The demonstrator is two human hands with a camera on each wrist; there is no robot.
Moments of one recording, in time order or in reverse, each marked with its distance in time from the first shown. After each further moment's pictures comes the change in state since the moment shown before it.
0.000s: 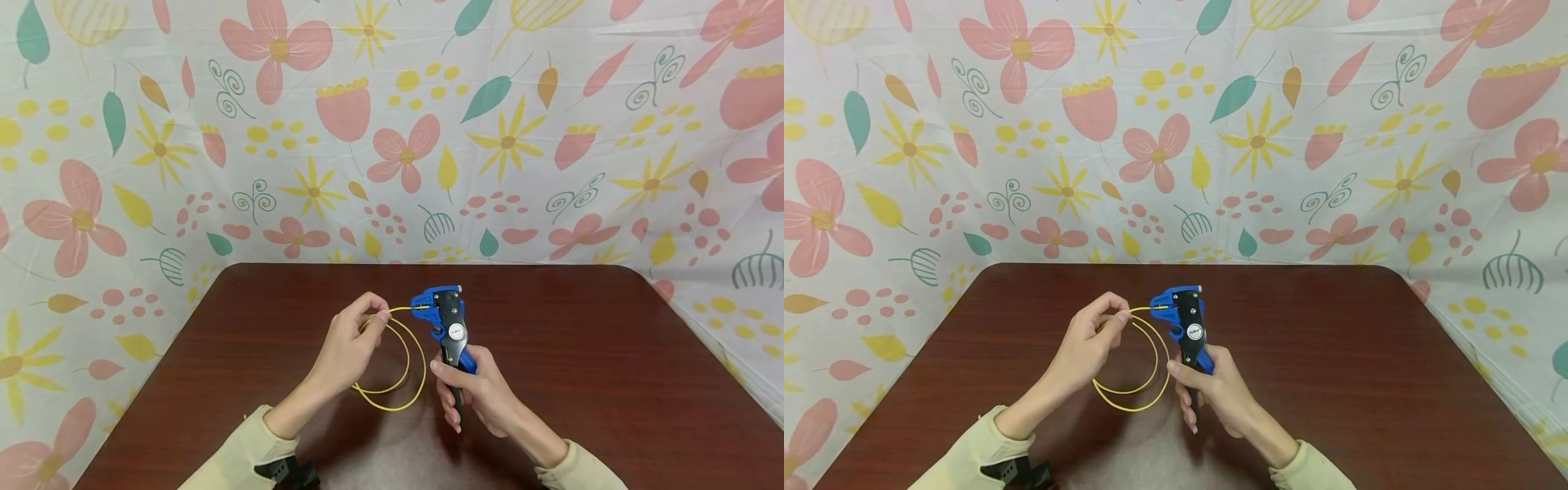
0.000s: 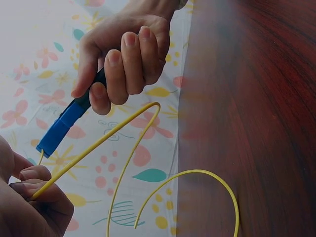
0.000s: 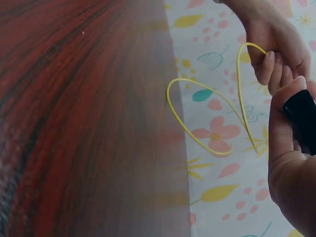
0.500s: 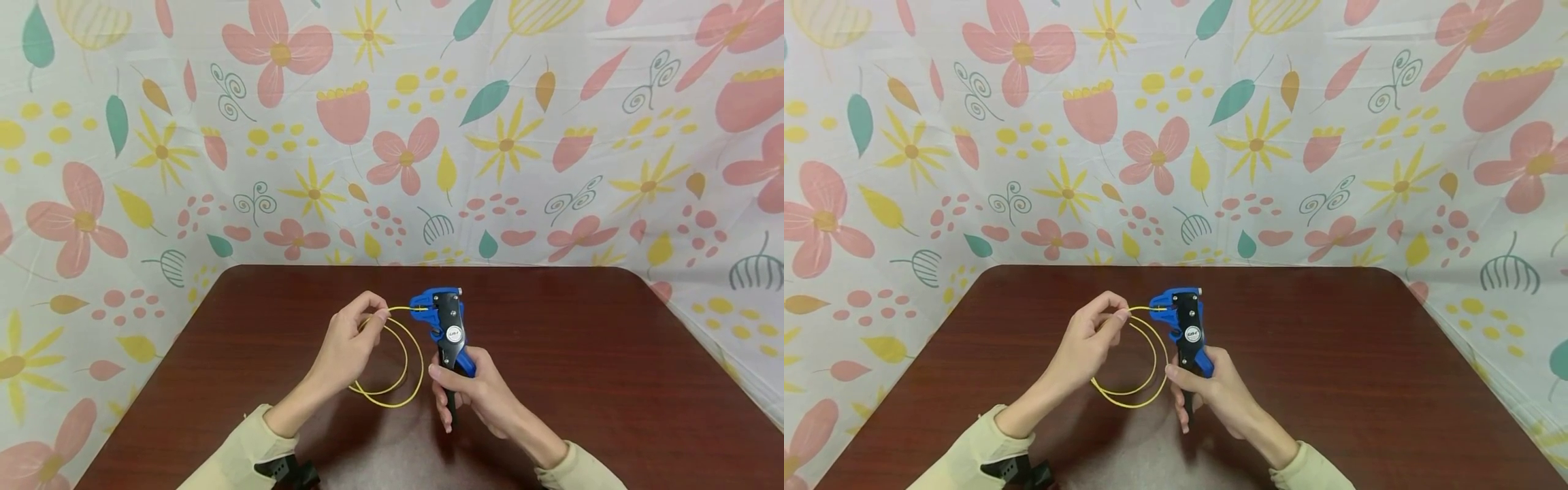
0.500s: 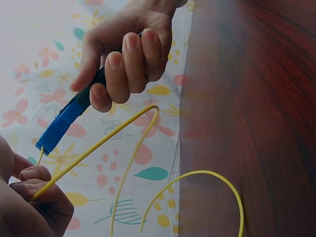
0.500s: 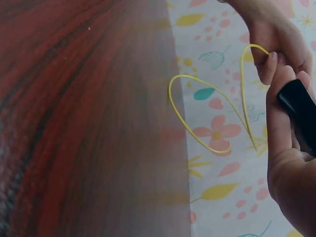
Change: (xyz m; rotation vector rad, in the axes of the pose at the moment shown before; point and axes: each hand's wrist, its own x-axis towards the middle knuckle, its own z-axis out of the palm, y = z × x) left_hand 0.001 0.001 -0.001 -0.005 0.003 0.008; right_hand 0.000 0.000 -0.001 -0.013 -0.021 -0.004
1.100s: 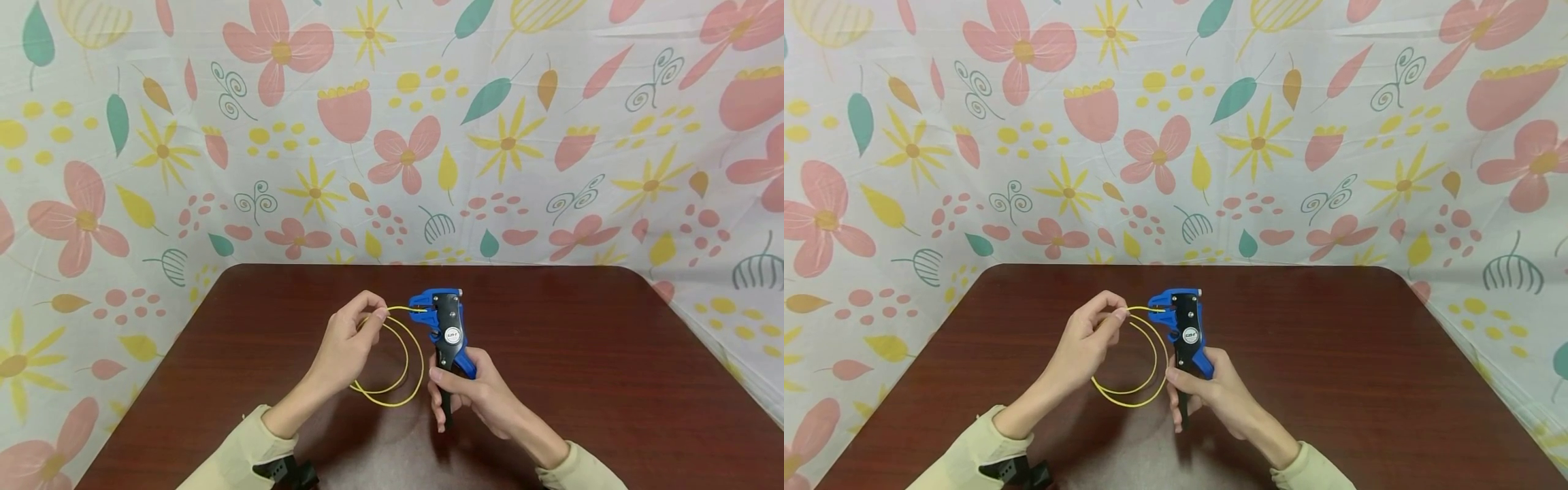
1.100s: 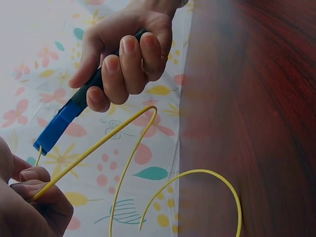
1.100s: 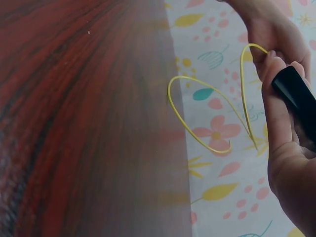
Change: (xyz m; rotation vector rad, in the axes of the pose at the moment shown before) left_hand -0.001 0.001 -0.001 -0.011 0.021 -0.017; right_hand 0.001 0.002 -0.002 0.039 -0.083 -0.027
